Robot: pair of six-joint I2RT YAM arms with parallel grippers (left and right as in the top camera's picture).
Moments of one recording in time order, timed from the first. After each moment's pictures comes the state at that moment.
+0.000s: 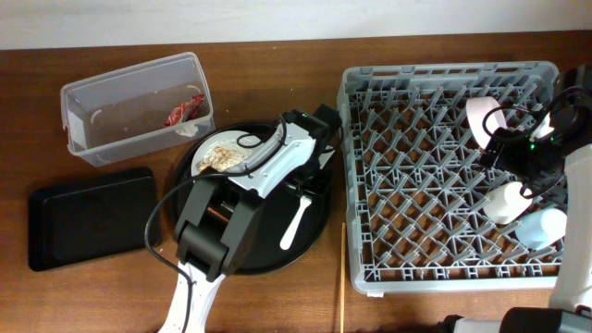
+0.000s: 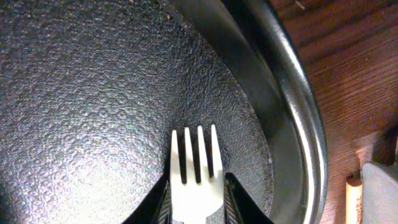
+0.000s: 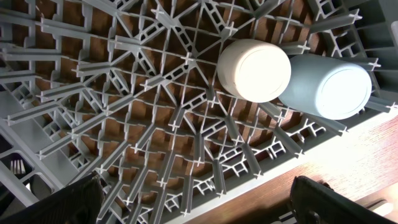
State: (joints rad) left arm -0.62 2.28 1.78 -1.15 0.13 -0.15; right arm -0.33 1.53 1.64 -1.49 0.02 0.25
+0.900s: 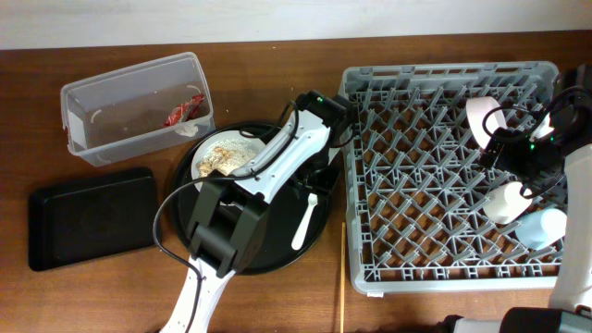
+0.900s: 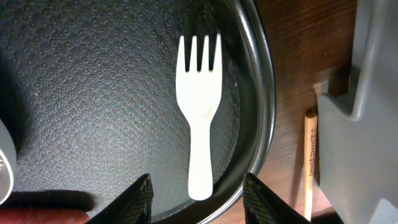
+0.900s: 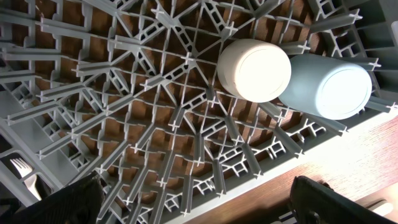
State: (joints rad) left arm -0.66 2.35 2.06 -1.51 0.13 -0.22; right arm -0.33 1.53 1.64 -1.49 0.02 0.25
